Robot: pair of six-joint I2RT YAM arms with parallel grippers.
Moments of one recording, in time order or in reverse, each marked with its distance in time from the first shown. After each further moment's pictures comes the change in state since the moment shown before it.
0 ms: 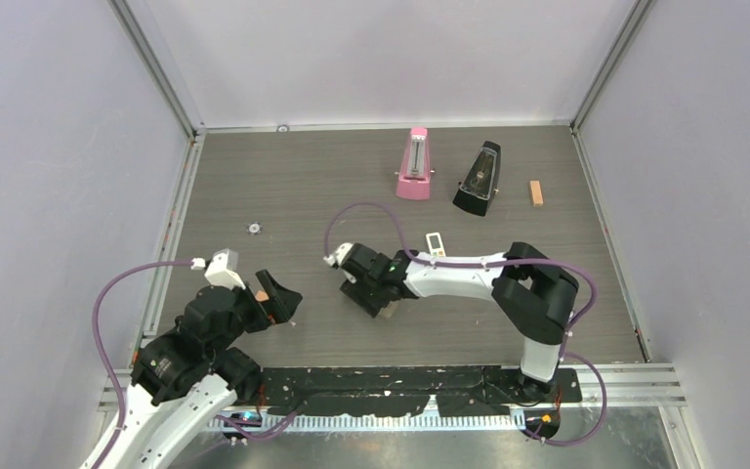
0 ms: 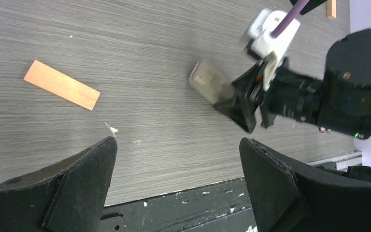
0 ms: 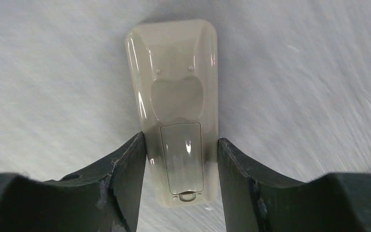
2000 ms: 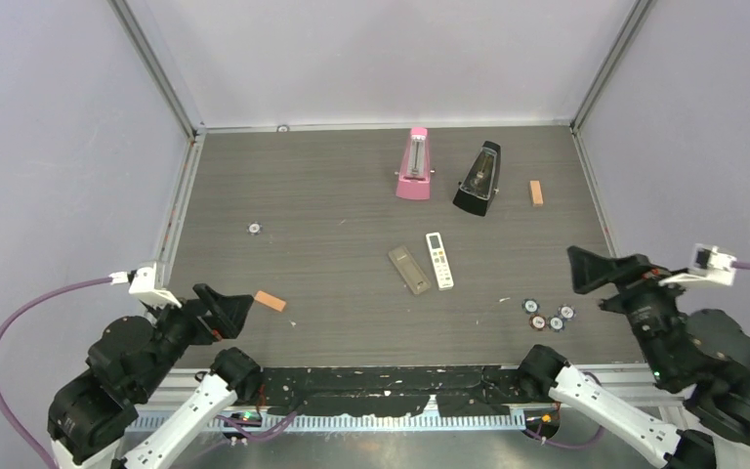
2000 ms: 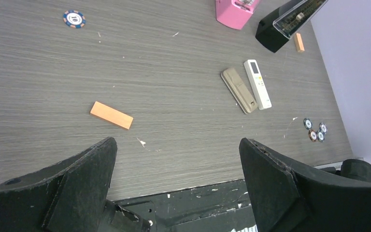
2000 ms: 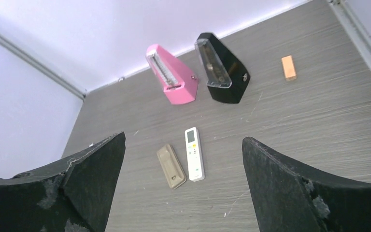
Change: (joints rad) left arm 0.000 -0.018 0.445 -0.276 -0.095 0.188; right arm -0.246 -1.518 0.017 -0.575 0.613 0.533
